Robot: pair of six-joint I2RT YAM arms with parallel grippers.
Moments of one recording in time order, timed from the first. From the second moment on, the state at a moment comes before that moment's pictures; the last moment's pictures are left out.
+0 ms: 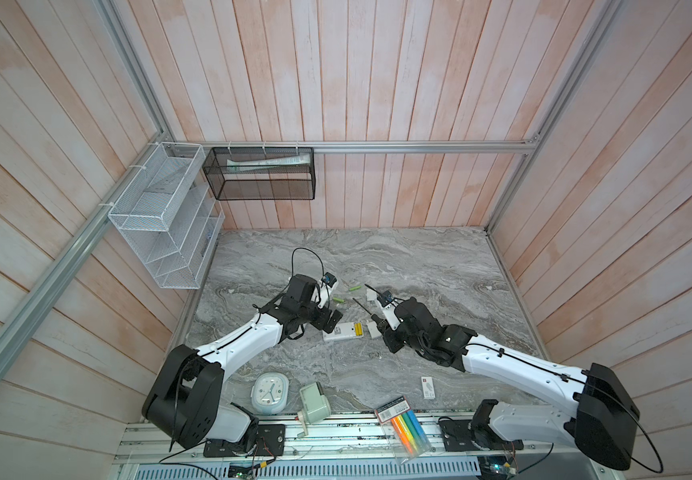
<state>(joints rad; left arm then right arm) -0.51 1.45 0.84 -0.19 0.17 0.18 0.88 1.22 0.75 -0.29 0.14 0.17</state>
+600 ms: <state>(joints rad) -0.56 1.59 0.90 -0.29 0.14 0.47 0.88 1.22 0.74 -0.38 0.11 0.25</state>
